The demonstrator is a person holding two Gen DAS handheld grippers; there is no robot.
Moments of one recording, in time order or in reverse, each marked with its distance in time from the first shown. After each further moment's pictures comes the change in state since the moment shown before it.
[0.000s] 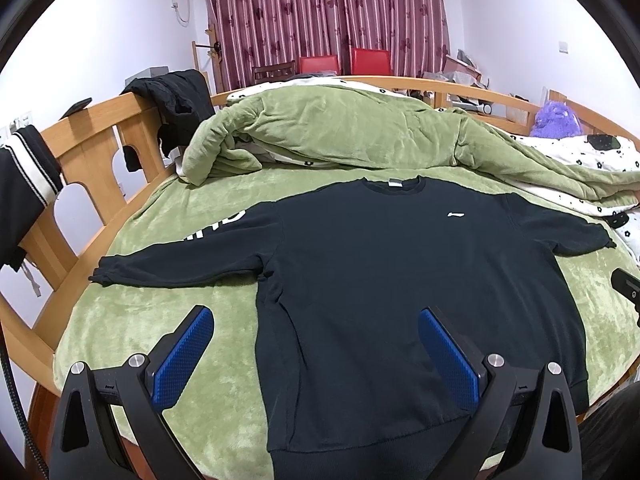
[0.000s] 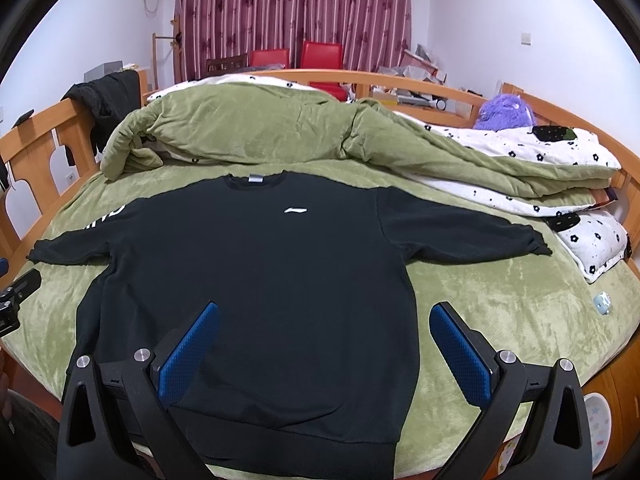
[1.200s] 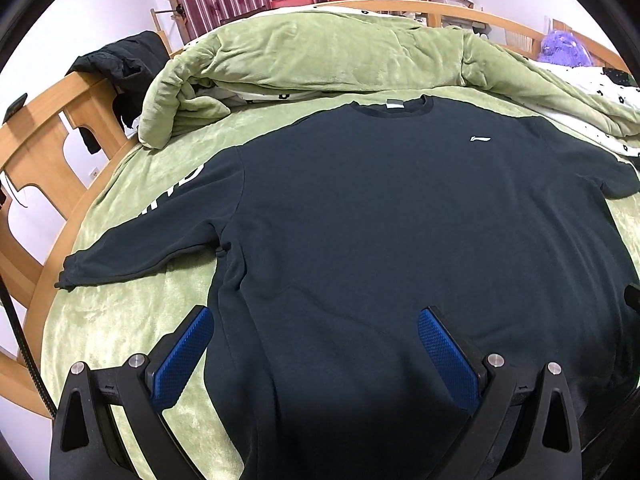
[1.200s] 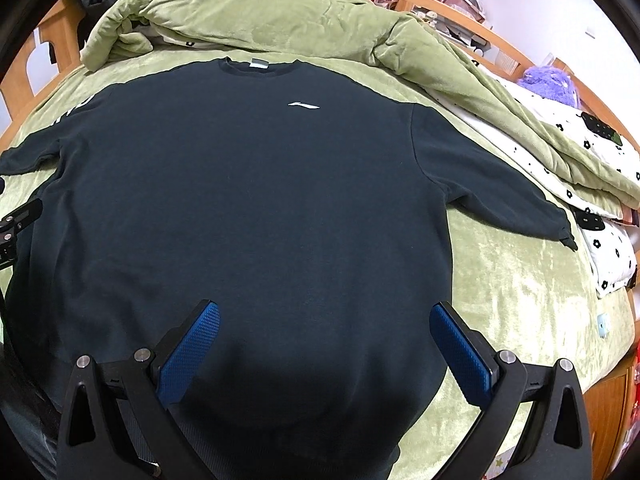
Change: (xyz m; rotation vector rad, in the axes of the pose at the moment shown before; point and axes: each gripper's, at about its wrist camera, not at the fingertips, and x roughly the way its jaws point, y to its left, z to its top) left arm 0.141 -0.042 -0.009 0.128 0.227 0.025; right arm 0.131 0.022 -0.017 -0.185 0.326 -0.056
